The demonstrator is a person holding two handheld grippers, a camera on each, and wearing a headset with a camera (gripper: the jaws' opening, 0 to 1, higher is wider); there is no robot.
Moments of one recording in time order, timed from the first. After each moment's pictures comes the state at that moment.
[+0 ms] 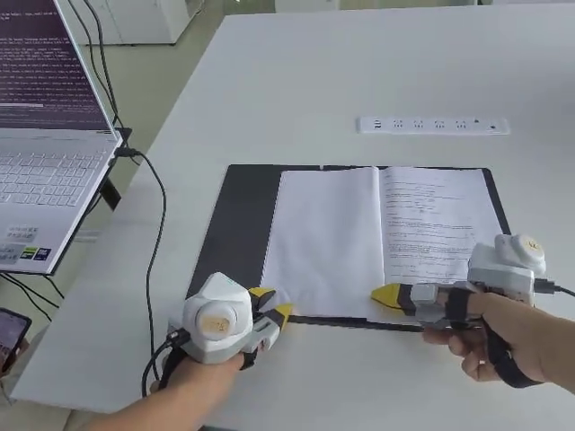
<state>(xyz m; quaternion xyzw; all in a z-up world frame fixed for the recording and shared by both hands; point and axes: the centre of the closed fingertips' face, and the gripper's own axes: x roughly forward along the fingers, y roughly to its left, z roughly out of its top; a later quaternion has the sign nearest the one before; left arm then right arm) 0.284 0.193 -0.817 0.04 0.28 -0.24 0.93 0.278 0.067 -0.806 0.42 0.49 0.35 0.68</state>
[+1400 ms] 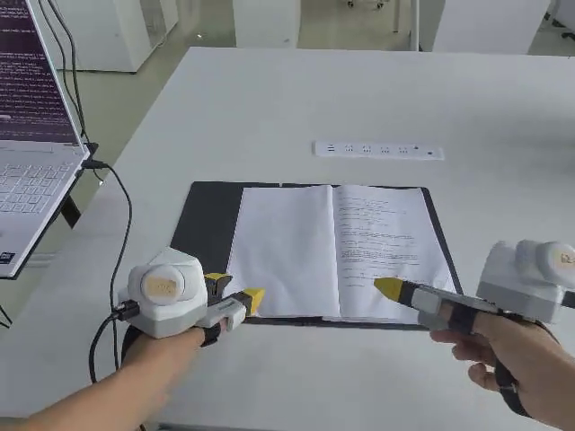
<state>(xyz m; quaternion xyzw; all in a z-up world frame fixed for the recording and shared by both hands) 0.269 0.190 -0.740 -0.03 0.25 -0.25 0.94 0.246 0.006 -0.697 0.21 0.30 0.34 0.86</state>
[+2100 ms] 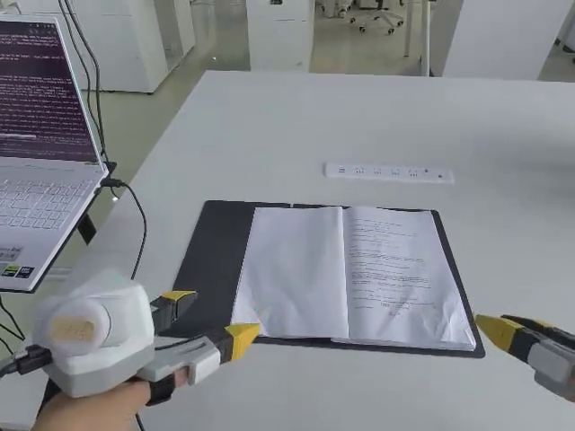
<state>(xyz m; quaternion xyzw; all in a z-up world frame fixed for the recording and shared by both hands) 0.204 0.206 -0.666 -0.03 0.24 -0.25 0.94 0.209 -0.092 -0.663 0.17 0.26 0.24 0.92</state>
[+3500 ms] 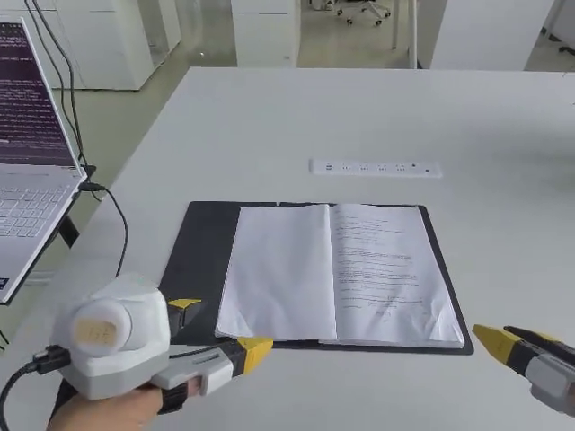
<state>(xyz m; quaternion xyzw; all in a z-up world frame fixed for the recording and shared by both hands) 0.225 0.158 -0.692 -0.02 0.27 -0.29 0.92 0.217 -0.107 -0.681 0.19 0.25 0.22 0.92</state>
